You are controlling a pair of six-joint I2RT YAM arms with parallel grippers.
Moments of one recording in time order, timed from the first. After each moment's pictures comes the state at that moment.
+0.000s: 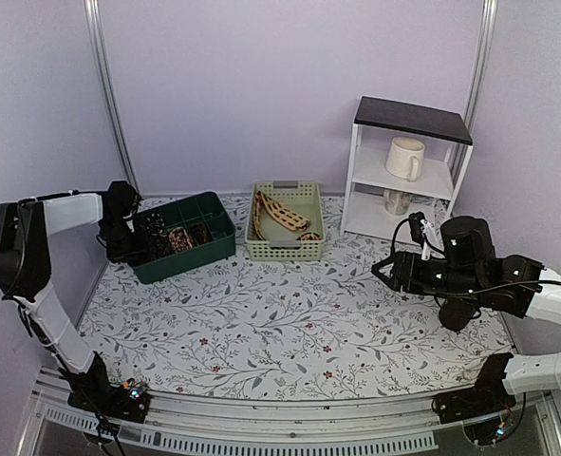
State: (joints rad) left arm -0.02 1.71 1.19 -0.74 -0.12 -0.34; right arm 0.82 0.90 0.71 -0.35 0.06 0.73
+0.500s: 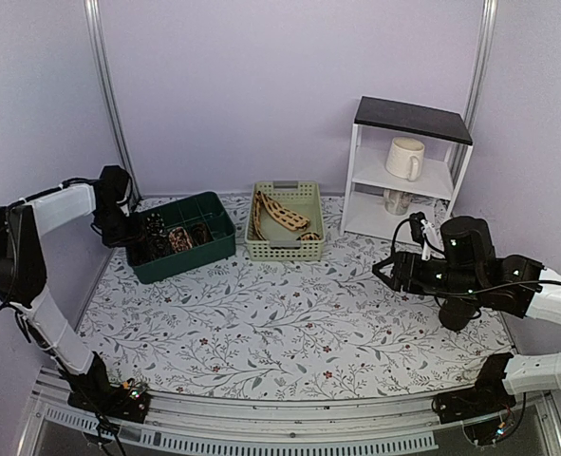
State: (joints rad) left arm -0.01 1.67 1.26 -0.74 -0.13 -0.32; right arm 0.82 0.90 0.72 -0.36 0.07 0.73
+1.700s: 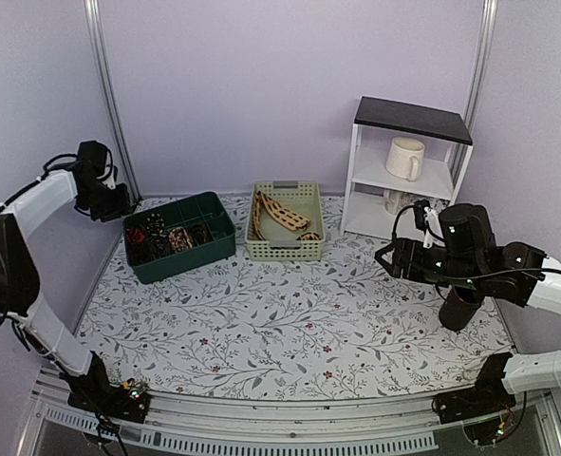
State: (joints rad) left arm 0.06 1.64 1.38 -0.72 -0.03 -0.24; right arm 0.82 0.94 0.81 -0.42 0.16 0.73
